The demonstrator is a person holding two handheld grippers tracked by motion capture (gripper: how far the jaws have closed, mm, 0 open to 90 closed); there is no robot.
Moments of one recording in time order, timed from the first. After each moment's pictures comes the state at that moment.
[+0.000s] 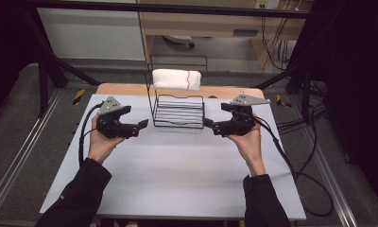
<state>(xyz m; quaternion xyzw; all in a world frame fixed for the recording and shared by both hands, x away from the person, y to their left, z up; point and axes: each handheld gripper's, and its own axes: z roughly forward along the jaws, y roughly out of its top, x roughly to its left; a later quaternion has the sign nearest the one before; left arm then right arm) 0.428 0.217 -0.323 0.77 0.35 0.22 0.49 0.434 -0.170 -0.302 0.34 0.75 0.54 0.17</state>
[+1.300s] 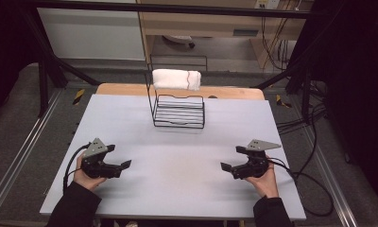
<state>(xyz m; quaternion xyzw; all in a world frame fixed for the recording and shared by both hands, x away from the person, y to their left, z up) 0.369 0.275 -0.420 0.80 0.37 0.18 0.44 0.380 -0.235 -0.425 0.36 0.78 0.50 0.10</state>
